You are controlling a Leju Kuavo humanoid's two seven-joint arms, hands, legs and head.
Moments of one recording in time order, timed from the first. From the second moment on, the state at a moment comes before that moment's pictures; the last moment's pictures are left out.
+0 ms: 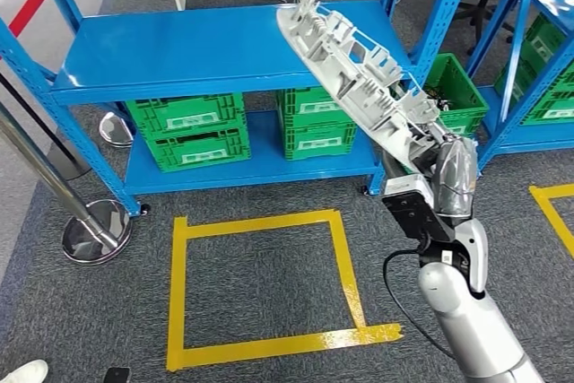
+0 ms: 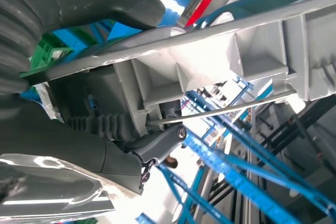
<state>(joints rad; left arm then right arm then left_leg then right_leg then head) -0.07 -0.15 1.10 -0.23 -1.13 0.24 -0.50 -0.24 -0.18 0.24 -1.68 0.81 -0.60 -0.06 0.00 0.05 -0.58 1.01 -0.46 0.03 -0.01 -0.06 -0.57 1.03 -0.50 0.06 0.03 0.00</state>
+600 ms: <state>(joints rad) -0.05 -0.15 1.12 -0.23 -1.11 0.24 -0.50 -0.13 -0.19 0.14 -1.78 0.84 -0.65 -0.07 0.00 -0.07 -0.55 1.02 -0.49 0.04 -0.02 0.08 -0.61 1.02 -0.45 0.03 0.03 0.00</state>
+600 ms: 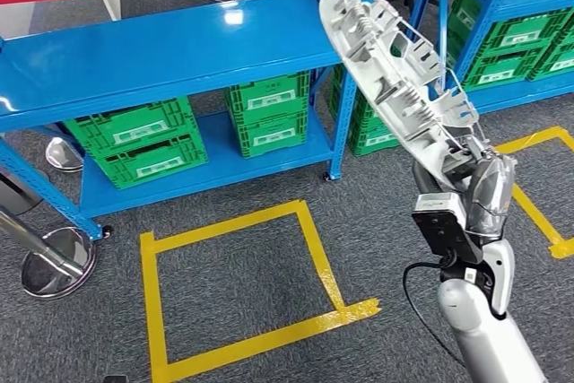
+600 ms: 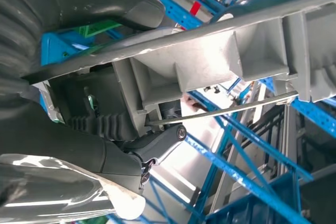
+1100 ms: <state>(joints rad) -0.05 -0.15 1.12 -0.23 -1.11 0.24 -0.50 -0.07 -0.20 0.10 -1.83 0.88 -0.66 -0.08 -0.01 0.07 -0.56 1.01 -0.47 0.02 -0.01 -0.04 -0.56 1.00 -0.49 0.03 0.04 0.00</state>
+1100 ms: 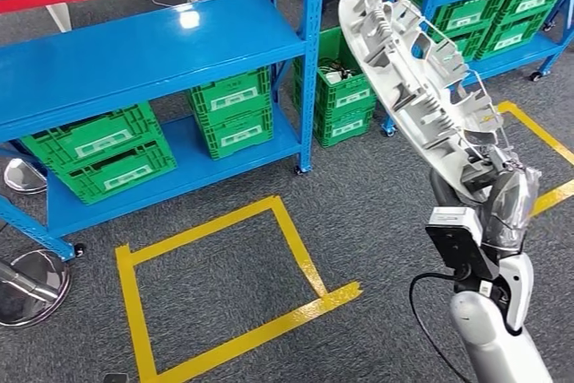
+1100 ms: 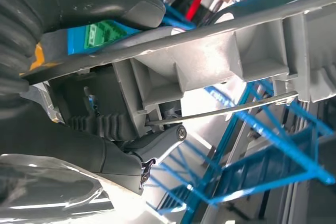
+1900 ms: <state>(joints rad) -0.04 -0.15 1.14 -0.23 -1.10 0.24 -0.50 -0.06 -0.19 0.11 -1.89 0.88 -0.67 -0.12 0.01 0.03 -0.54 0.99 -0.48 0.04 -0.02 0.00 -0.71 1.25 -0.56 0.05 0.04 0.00</state>
